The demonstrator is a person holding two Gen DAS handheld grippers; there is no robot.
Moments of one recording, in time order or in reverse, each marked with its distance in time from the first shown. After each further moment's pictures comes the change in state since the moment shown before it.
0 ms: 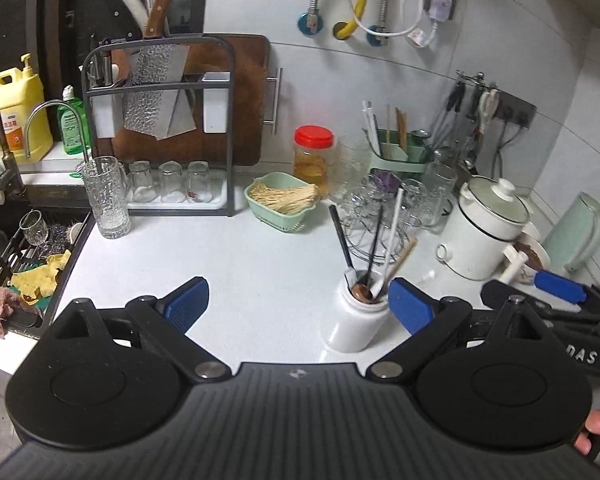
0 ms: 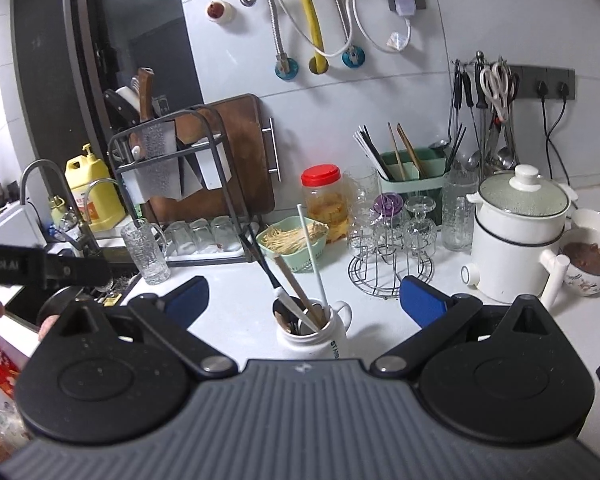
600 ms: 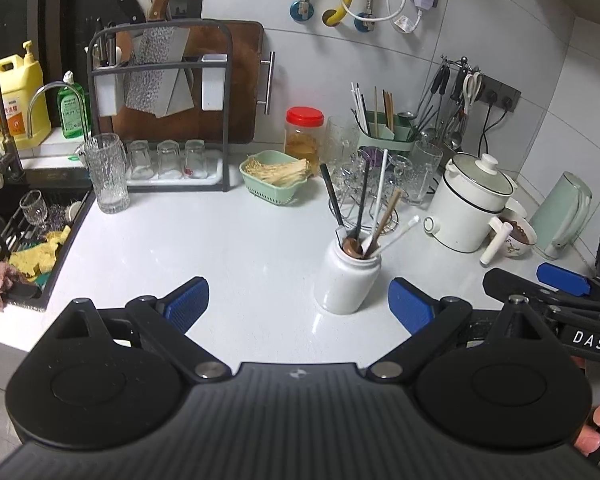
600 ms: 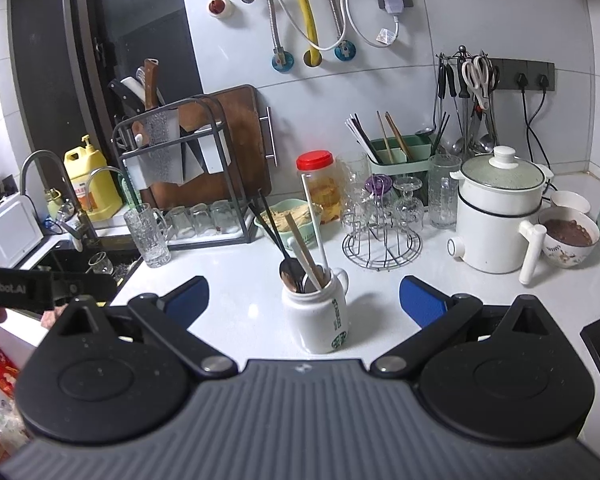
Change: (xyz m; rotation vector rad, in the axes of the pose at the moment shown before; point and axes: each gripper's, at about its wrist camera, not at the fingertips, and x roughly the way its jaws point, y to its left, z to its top) left arm -0.030 0.003 -0.047 -0.001 0.017 -0.025; right arm -0.042 0.018 -0.030 0.017 0.021 -0.037
